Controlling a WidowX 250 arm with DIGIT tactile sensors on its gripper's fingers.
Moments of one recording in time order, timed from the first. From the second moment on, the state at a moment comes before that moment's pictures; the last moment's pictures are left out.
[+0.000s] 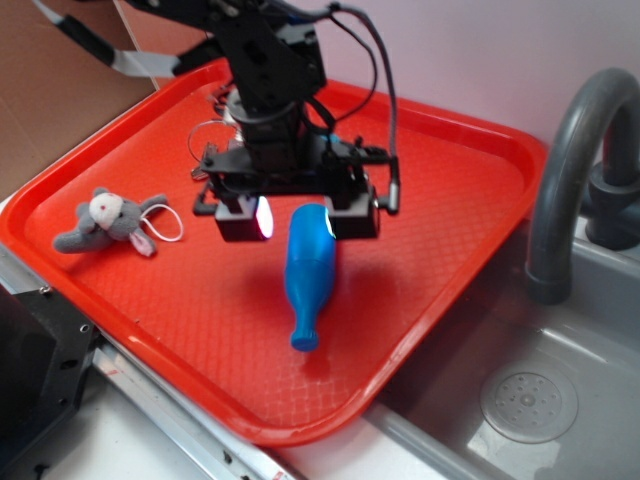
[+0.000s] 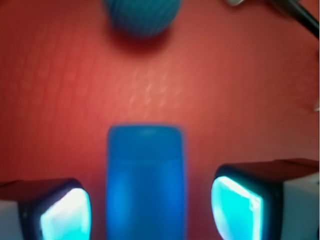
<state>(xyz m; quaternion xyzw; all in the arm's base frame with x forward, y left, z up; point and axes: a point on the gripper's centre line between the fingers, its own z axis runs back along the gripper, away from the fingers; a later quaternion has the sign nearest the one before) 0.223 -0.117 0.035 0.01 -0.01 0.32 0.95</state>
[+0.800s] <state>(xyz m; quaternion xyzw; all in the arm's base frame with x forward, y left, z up) 0.220 -0.114 0.020 0.03 -0.01 0.32 0.95</state>
